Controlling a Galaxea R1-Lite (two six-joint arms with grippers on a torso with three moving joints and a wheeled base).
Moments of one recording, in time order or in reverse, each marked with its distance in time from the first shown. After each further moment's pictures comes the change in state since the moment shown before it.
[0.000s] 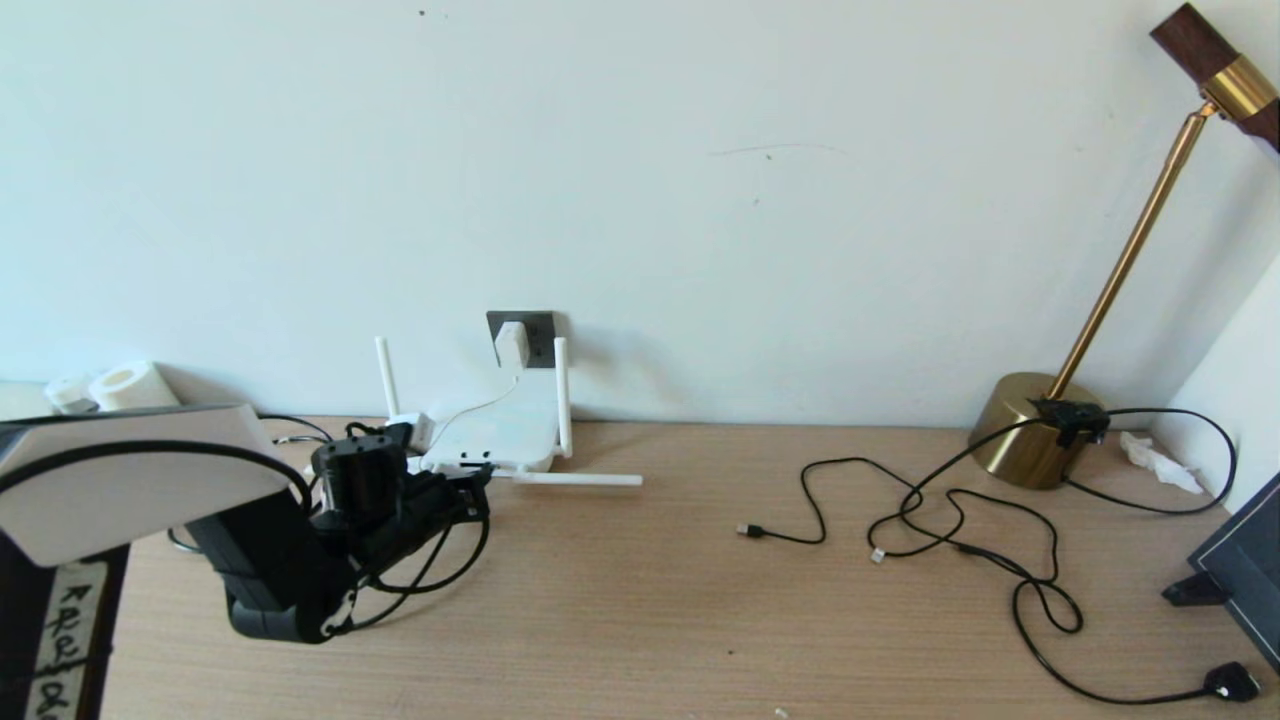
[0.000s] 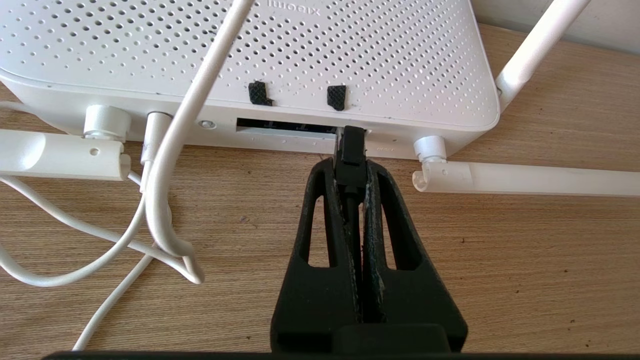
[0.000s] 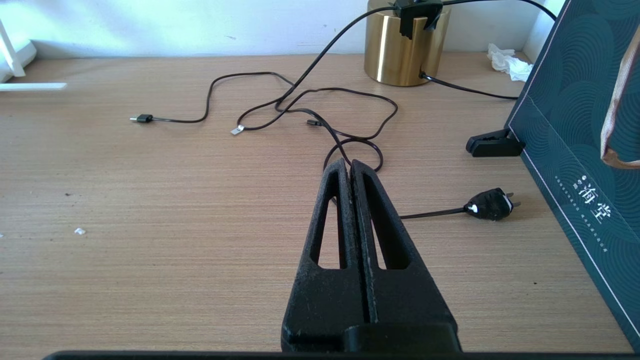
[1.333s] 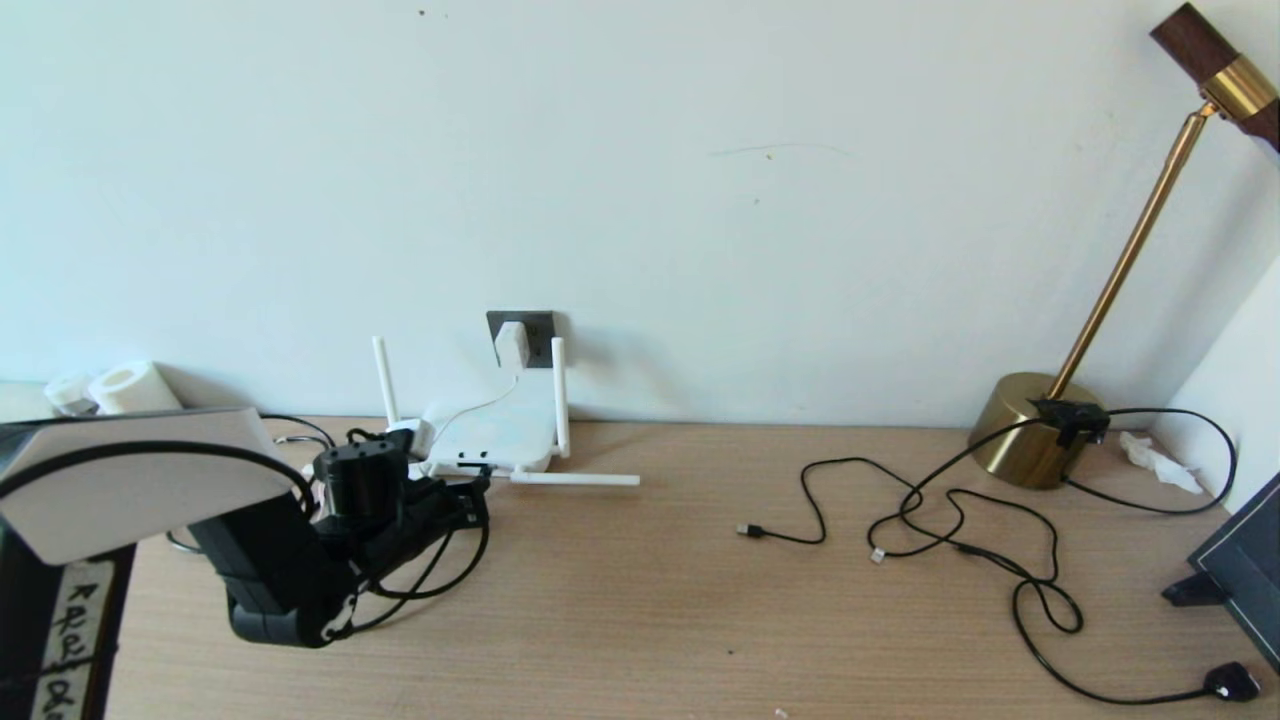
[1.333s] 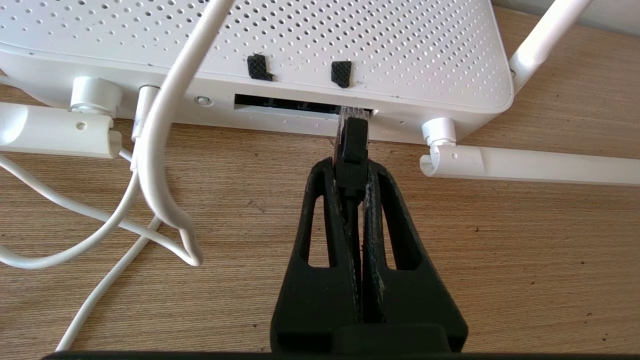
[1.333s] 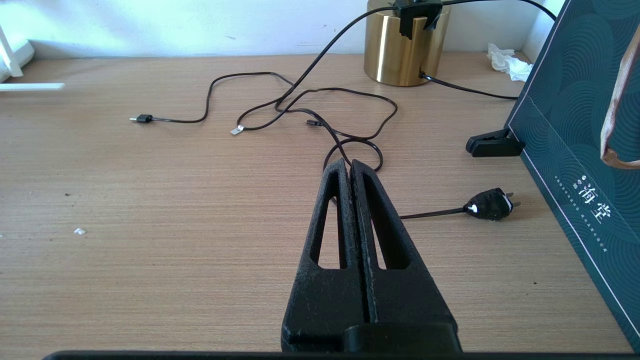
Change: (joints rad) left arm 0.001 0.009 0.011 0.003 0.003 0.000; right arm 0.000 0.000 0.000 0.000 -0.001 0.000
